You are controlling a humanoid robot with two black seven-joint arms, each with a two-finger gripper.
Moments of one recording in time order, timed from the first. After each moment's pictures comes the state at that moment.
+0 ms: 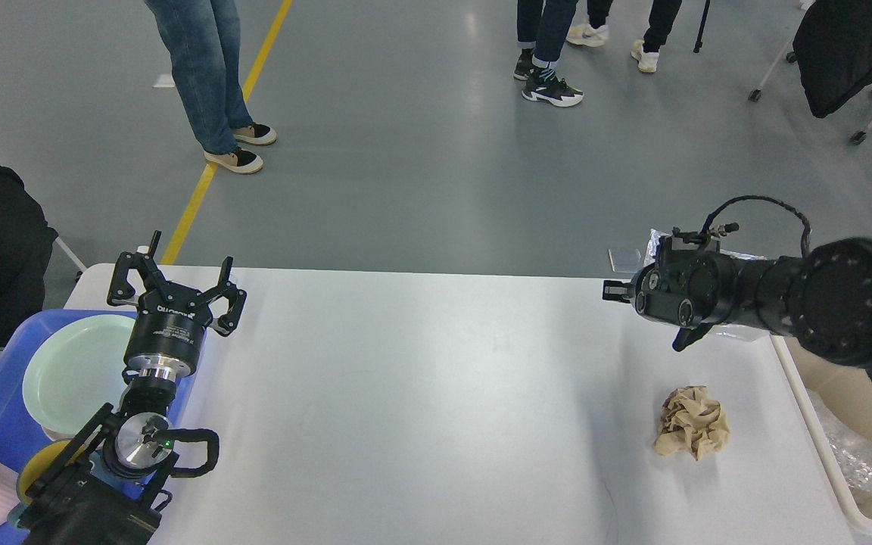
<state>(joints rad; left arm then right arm) -0.34 0.11 -1.29 -0.81 0.21 -0.41 -0.37 1.44 -0.05 -1.20 0.78 -0.05 0.09 -0.25</state>
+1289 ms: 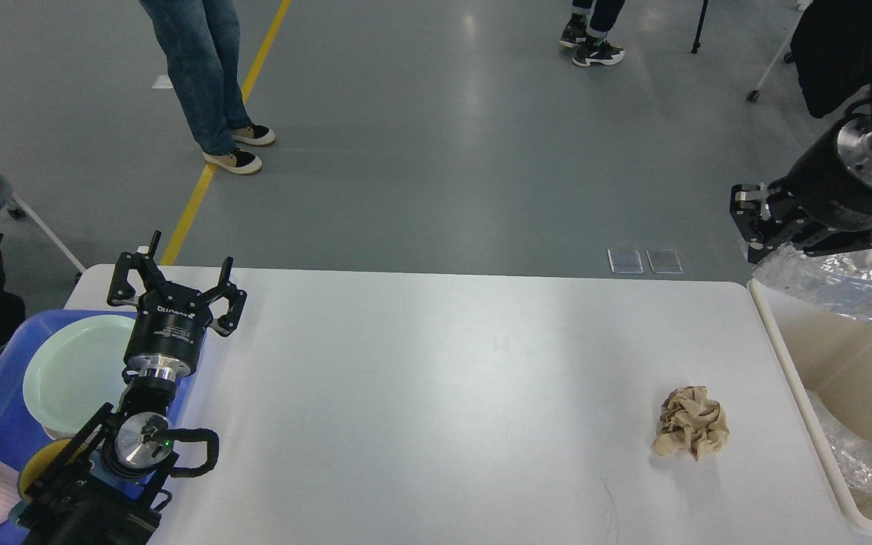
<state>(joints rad) -0.34 0.11 -1.29 -0.81 0.21 -0.41 -0.37 2.34 -0.32 -1.56 1.43 0.12 0.61 -0.09</state>
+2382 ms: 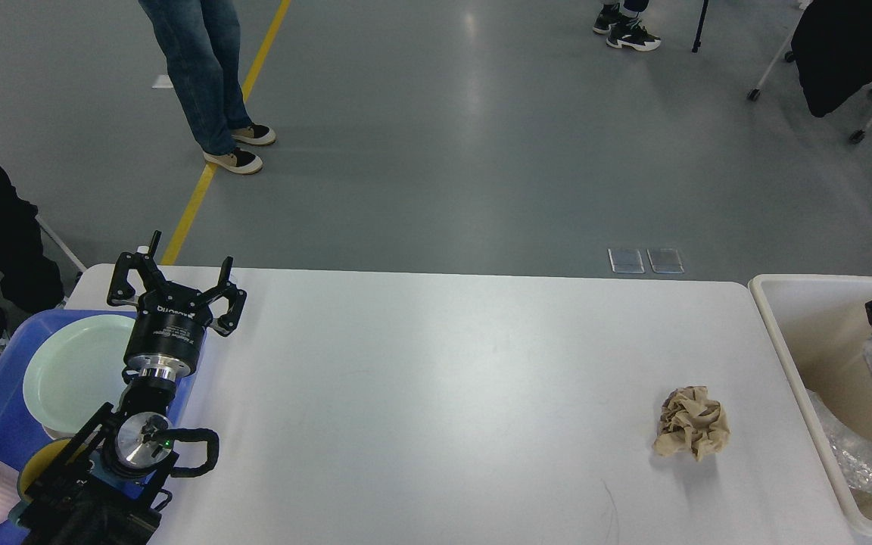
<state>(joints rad) -0.34 0.11 -1.29 -0.81 0.21 -0.41 -0.37 0.75 -0.43 -0.60 0.00 0.23 0.10 -0.10</state>
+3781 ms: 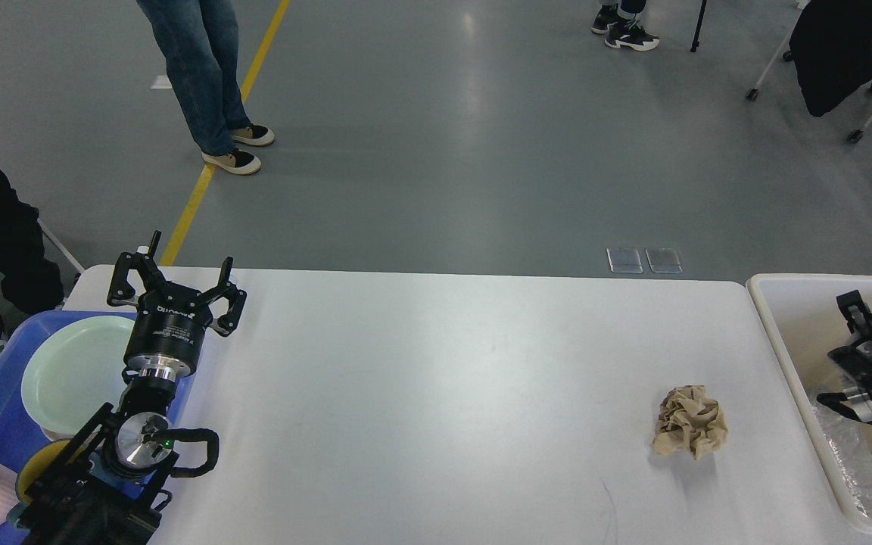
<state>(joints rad) -0.34 0.11 -1.29 -0.81 0.21 -0.41 -0.37 0.86 -0.41 -0.61 0.25 0.13 -0.25 -0.13</state>
